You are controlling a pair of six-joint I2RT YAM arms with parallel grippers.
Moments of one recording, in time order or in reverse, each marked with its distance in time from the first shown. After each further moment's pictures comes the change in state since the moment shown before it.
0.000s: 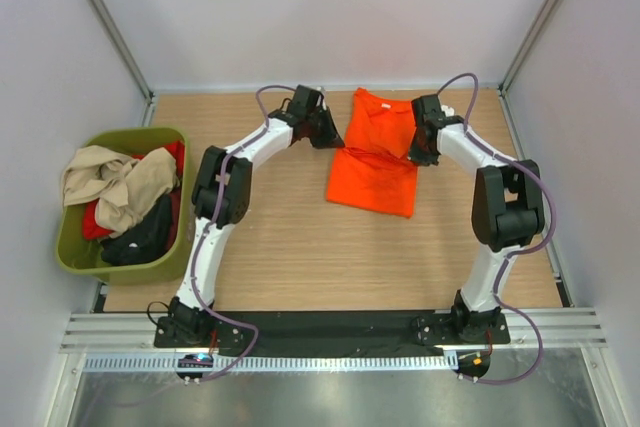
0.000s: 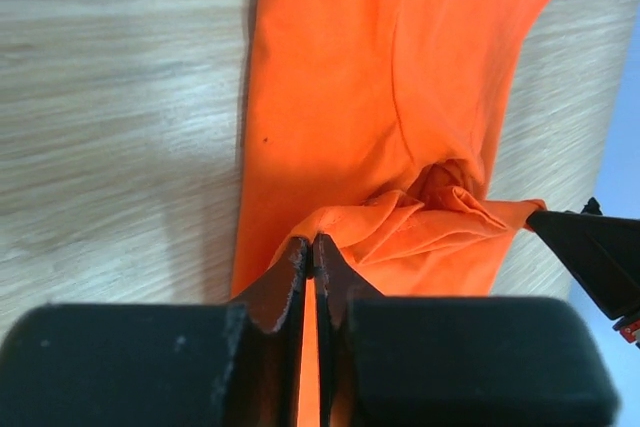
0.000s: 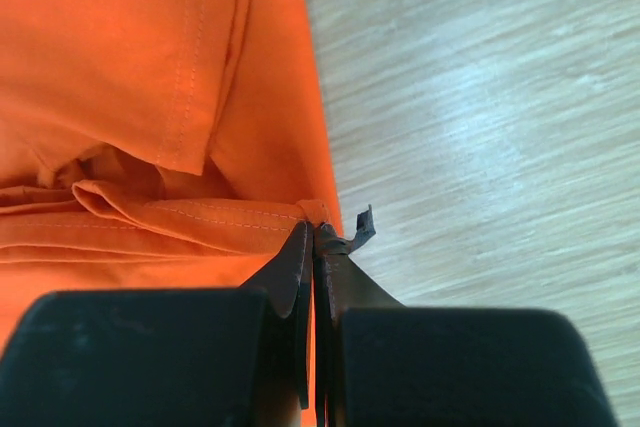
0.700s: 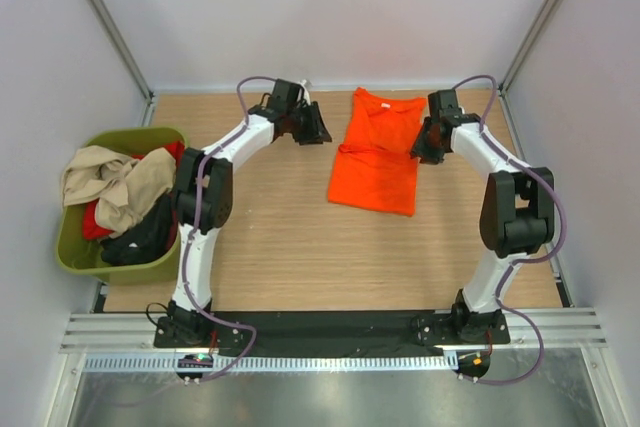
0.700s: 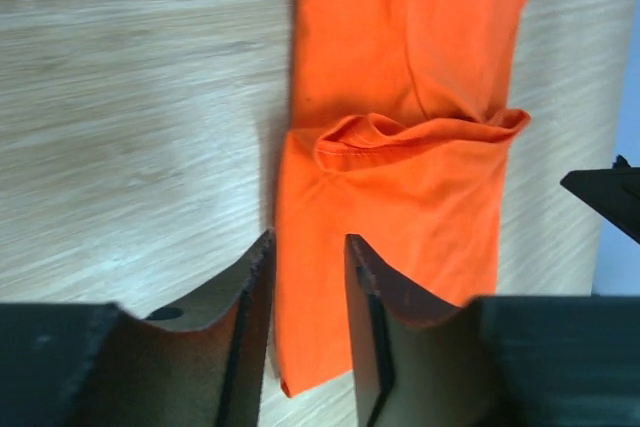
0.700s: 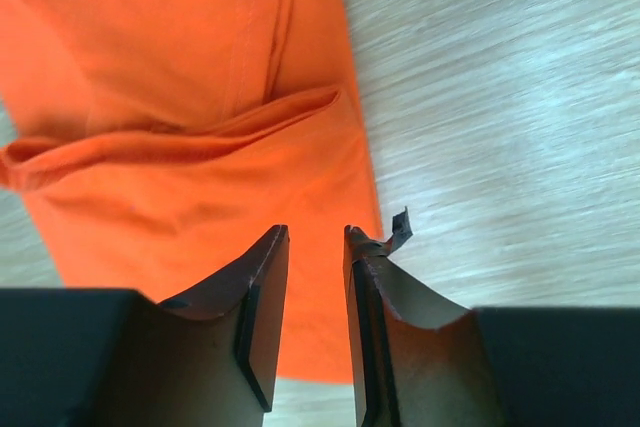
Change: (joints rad) left arm 0.066 -0.153 -0.132 -0.020 0.015 0.122; right arm -0.074 -0.040 0.019 -0.006 -0.177 0.034
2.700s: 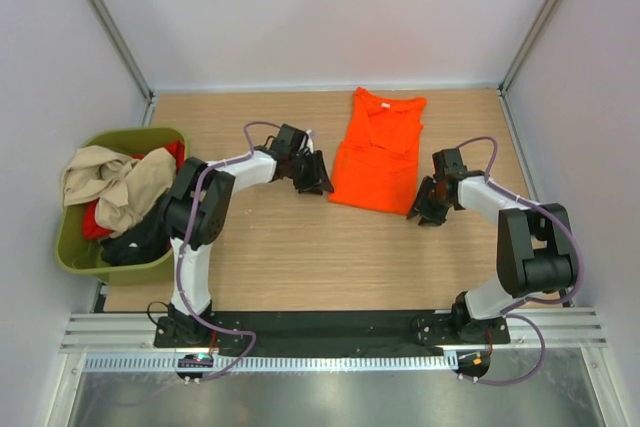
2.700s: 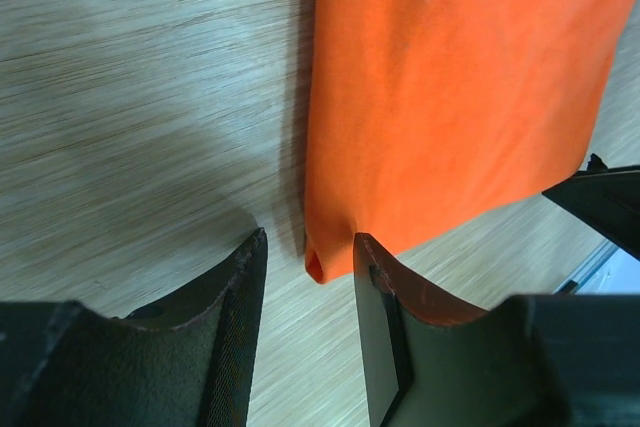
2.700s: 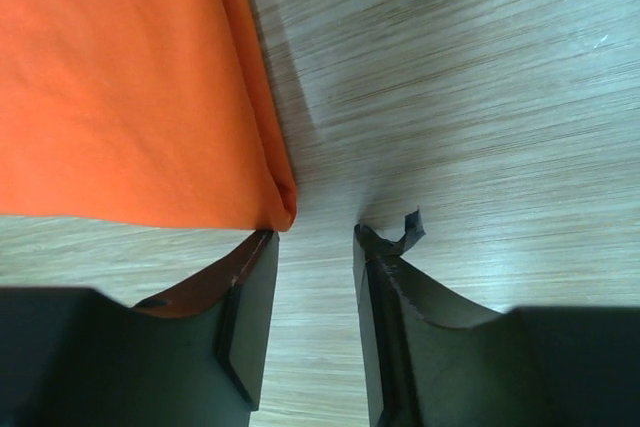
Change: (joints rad) left arm -0.084 -0.176 -0.504 0.164 0.062 -0.040; right arm 0.001 -0.296 -0.584 0.109 -0.184 0.032
